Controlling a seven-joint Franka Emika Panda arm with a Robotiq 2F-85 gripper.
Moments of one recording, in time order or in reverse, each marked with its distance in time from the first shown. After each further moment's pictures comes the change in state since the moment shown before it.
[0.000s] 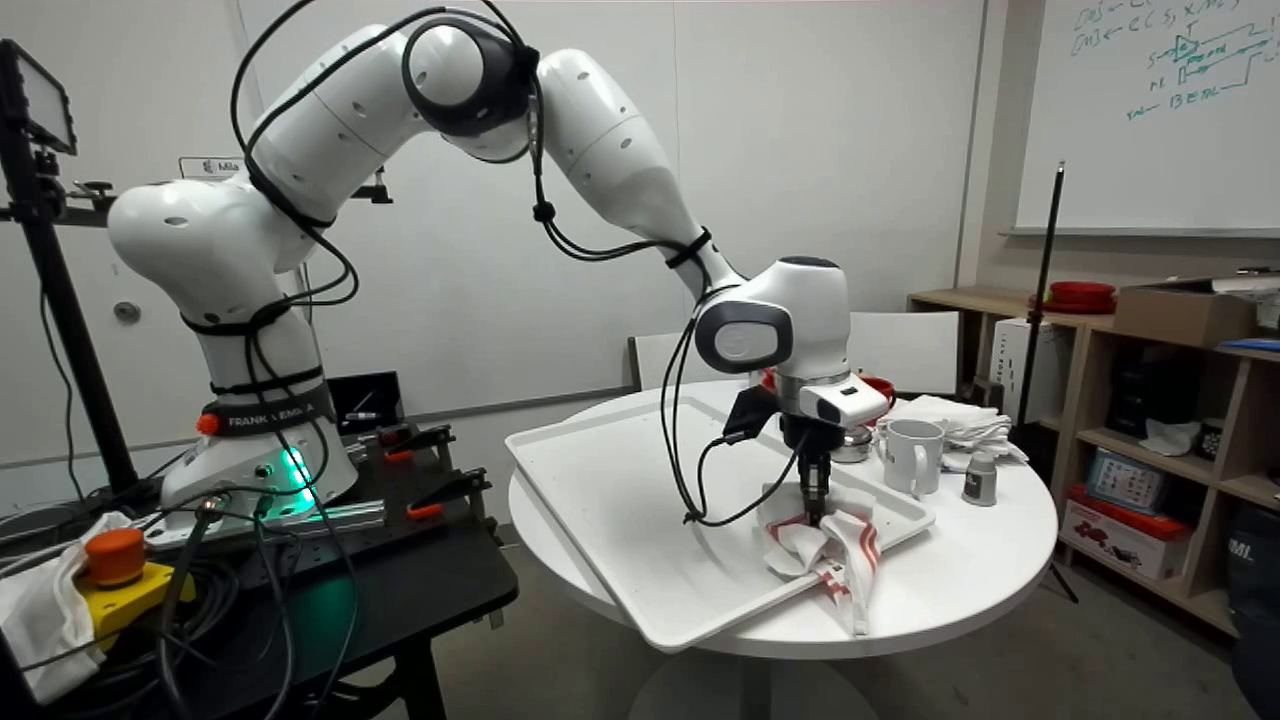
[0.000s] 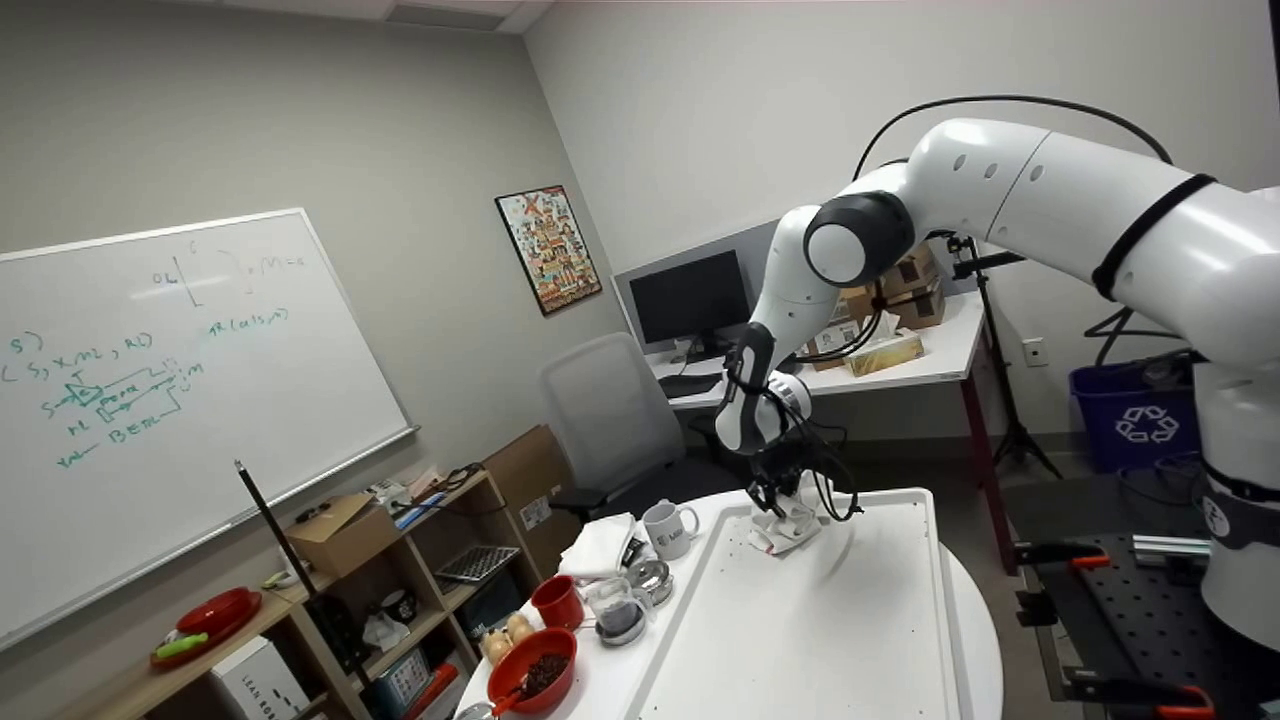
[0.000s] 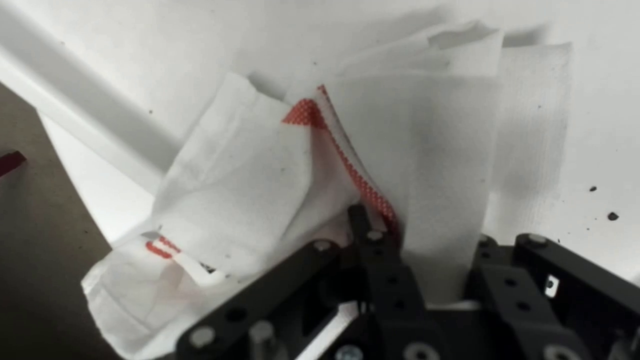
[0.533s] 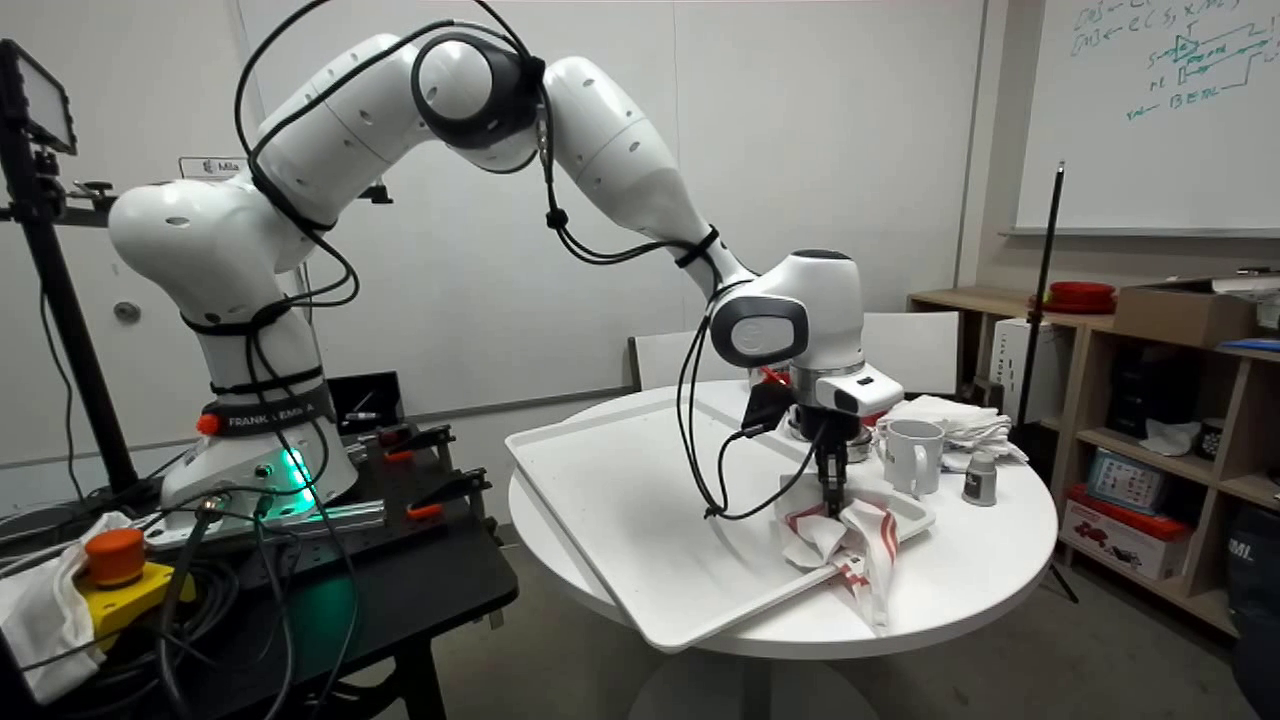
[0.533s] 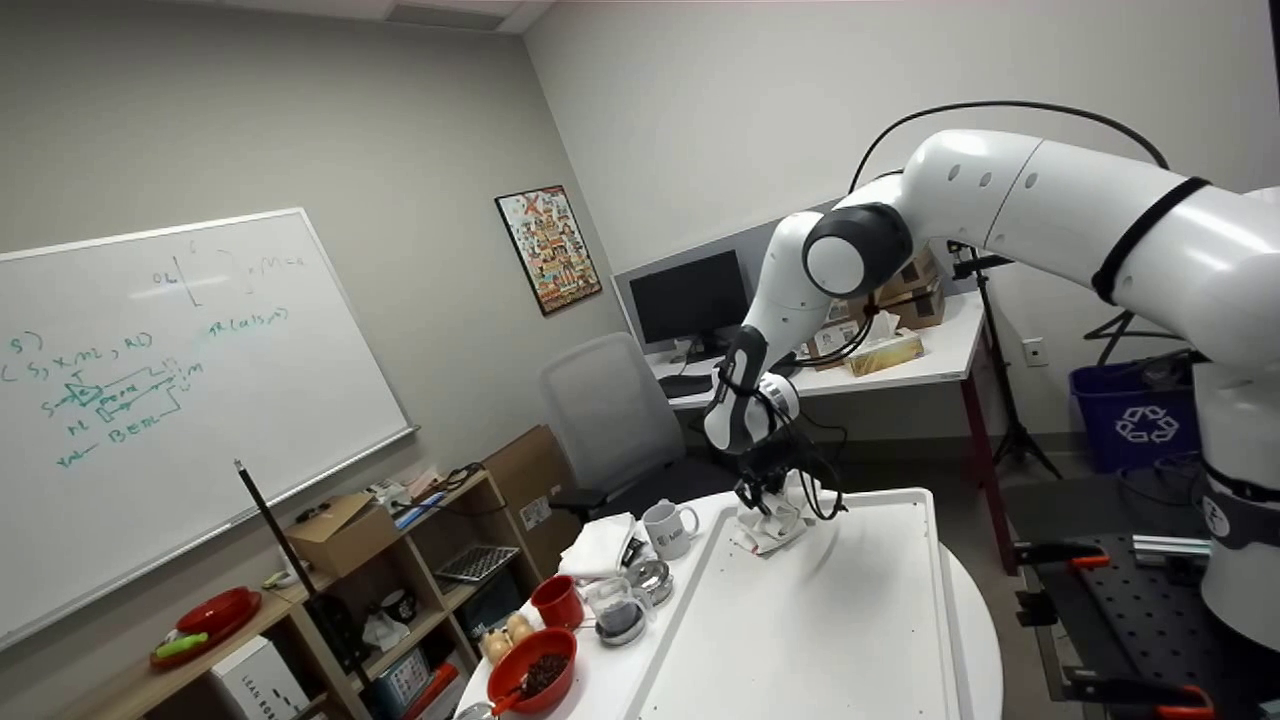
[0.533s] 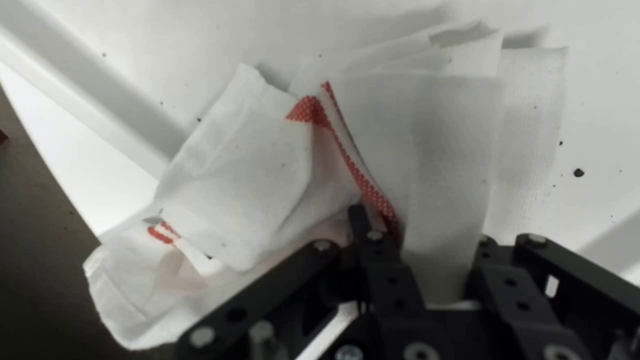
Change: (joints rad) arm 0.008 0.038 0.001 0.092 0.000 -0.022 0.005
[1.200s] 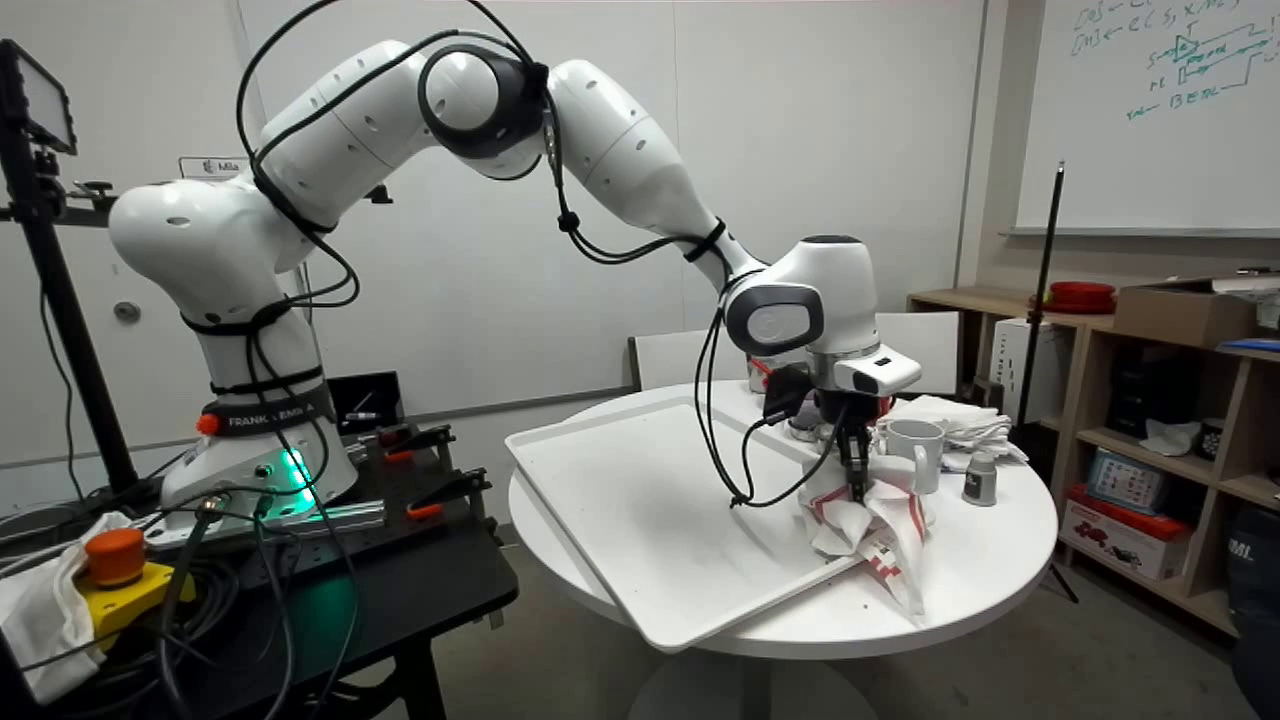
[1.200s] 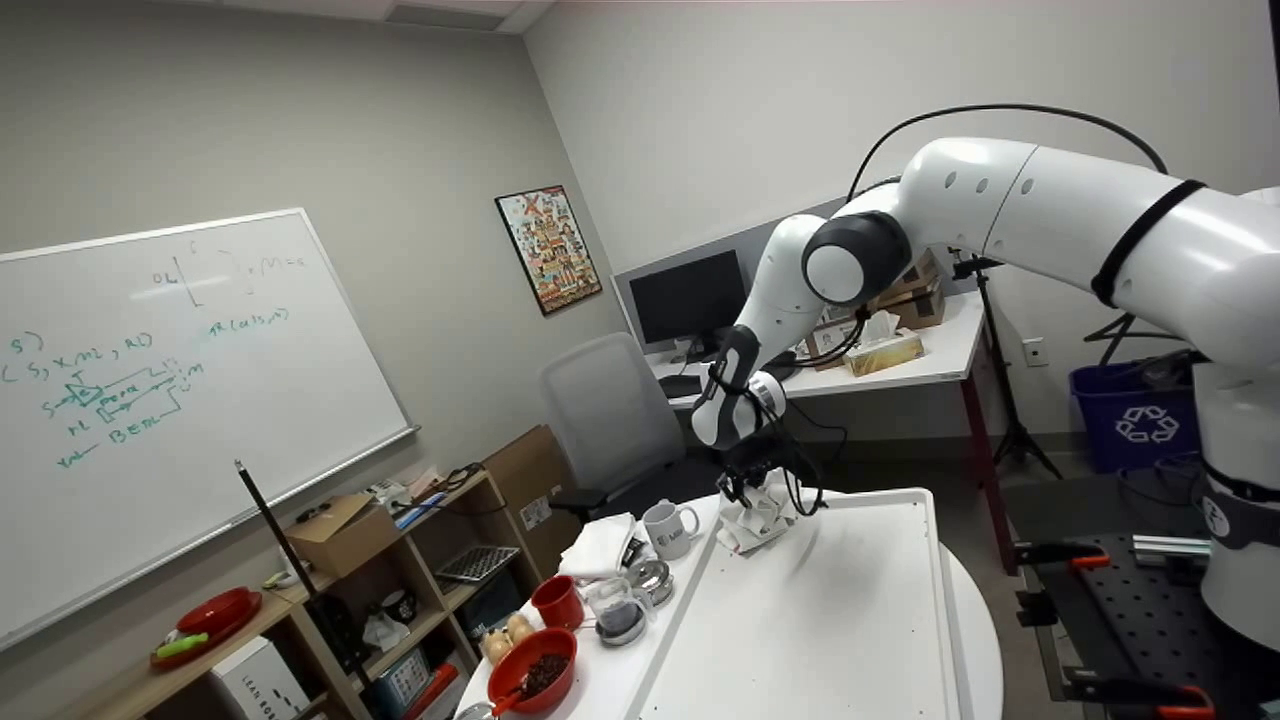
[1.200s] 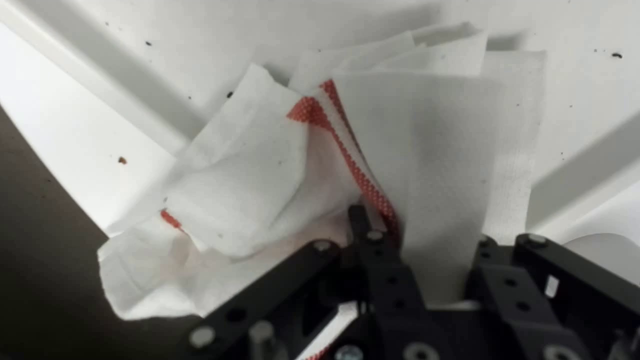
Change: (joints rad) arm 0.004 0.028 0.008 0.093 0.000 0.000 0.000
